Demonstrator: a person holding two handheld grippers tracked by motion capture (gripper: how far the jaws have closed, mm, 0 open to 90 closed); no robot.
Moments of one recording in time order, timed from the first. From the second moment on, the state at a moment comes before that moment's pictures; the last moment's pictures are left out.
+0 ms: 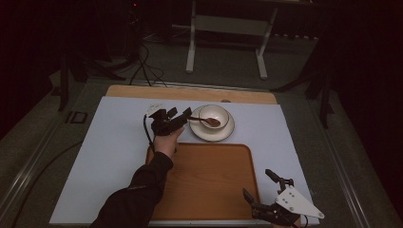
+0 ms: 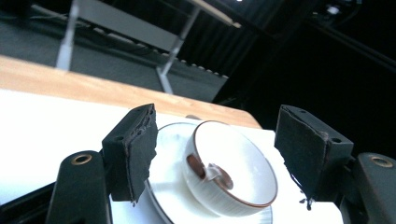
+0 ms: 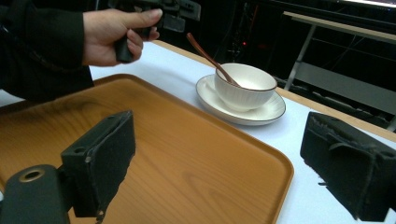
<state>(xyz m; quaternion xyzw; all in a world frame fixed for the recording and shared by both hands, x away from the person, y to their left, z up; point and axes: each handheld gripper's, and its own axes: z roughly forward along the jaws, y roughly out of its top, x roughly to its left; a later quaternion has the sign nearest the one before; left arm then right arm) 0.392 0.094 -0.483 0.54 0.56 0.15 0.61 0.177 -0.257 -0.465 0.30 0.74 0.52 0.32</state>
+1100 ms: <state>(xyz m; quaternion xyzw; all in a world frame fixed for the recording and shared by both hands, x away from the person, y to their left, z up) 0.399 0.063 -0.524 0.40 0.63 0.04 0.66 0.180 -0.259 -0.466 0.30 0.74 0.52 0.31</state>
